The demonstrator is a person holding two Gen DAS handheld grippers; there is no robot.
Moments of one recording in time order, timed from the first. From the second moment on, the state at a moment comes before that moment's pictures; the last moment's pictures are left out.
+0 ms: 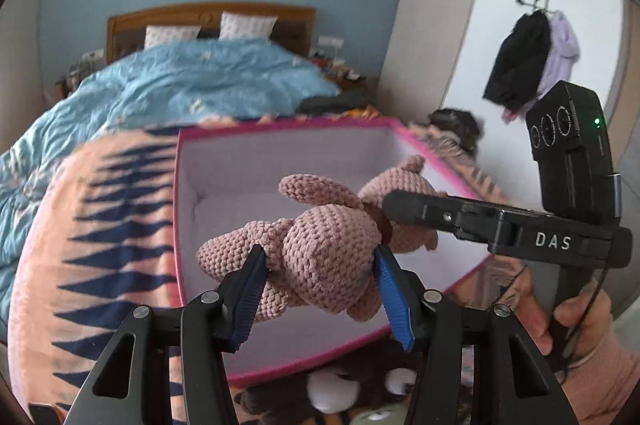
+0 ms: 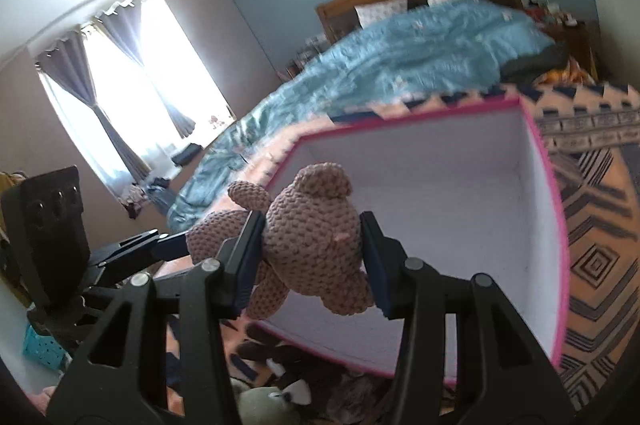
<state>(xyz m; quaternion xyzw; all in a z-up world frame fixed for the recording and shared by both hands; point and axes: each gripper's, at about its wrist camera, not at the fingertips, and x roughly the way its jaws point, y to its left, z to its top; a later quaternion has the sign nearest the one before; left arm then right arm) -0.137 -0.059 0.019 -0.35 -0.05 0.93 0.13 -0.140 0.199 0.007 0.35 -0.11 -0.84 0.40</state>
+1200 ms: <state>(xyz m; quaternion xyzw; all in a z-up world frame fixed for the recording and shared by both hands) -0.041 -0.055 0.000 -0.32 -0.02 0.94 0.15 -0.060 0.219 0.001 0.34 0.04 -0.85 0.41</state>
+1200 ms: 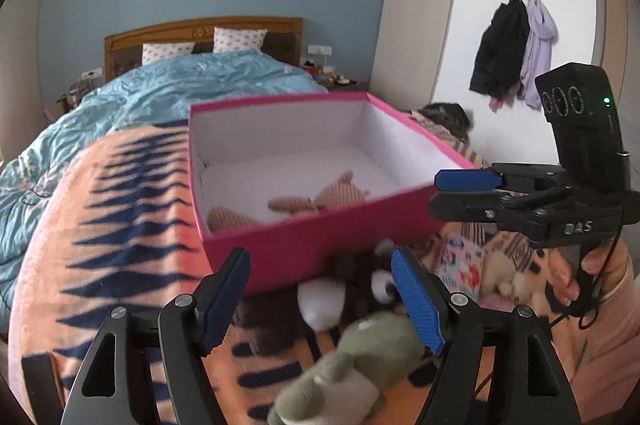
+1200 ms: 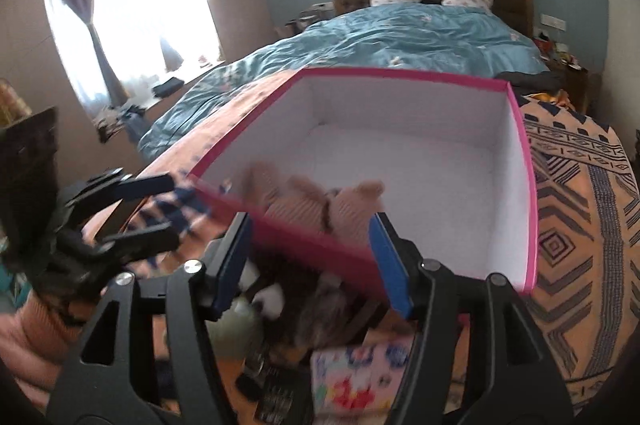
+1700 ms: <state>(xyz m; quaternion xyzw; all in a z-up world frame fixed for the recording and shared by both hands) -0.003 -0.071 -0.047 -0.37 -0.09 0.92 0.12 -0.012 0.201 -0.049 0.39 0.04 -0.79 0.47</state>
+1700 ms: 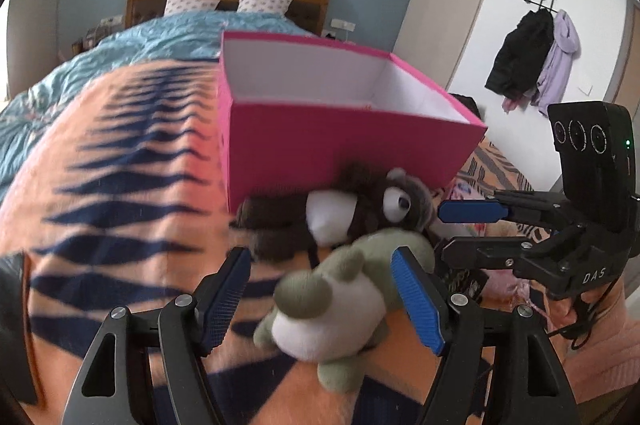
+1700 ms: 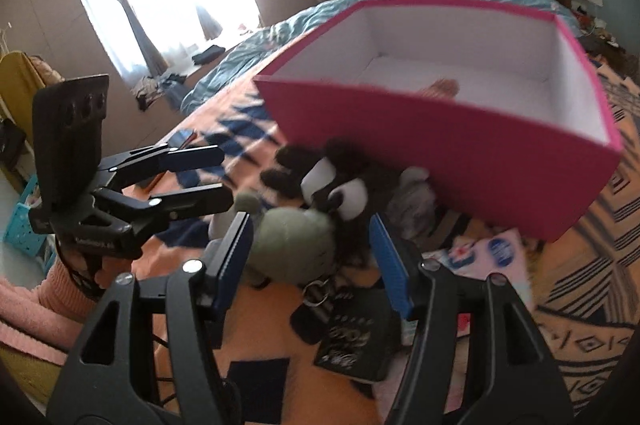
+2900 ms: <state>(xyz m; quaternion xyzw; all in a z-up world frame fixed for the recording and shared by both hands) 0.015 -0.068 -0.080 -0.41 -0.13 0.89 0.13 0.001 0.164 -0.075 0.41 0.08 -0.79 0.46</state>
